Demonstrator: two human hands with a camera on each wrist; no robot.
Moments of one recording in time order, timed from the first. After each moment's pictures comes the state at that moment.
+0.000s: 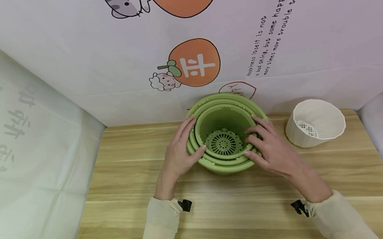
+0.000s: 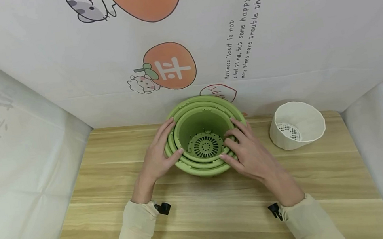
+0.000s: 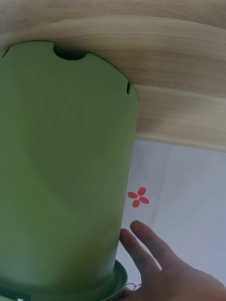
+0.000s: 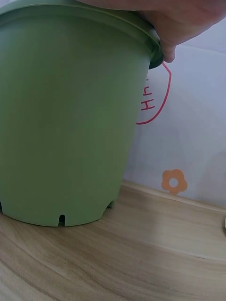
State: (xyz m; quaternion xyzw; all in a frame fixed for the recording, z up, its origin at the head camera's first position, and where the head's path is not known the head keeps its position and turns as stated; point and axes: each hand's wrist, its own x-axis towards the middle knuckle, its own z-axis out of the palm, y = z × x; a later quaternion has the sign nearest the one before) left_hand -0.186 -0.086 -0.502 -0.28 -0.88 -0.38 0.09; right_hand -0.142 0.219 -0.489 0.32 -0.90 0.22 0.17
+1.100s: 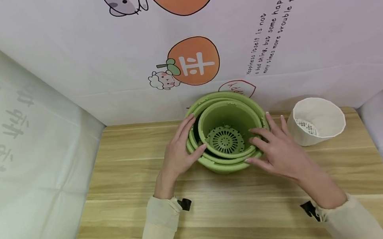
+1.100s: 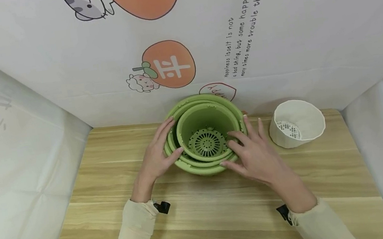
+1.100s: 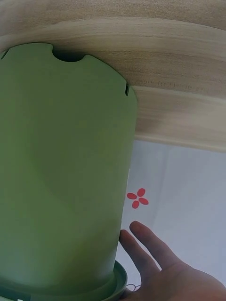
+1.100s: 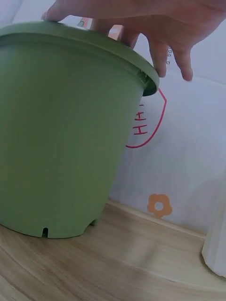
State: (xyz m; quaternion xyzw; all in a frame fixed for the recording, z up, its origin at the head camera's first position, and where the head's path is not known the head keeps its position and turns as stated) left_hand -0.187 -0.086 -0.503 -0.28 -0.88 -0.38 0.09; right_hand -0.124 0.226 -0.468 0.29 -0.94 0.12 0.13
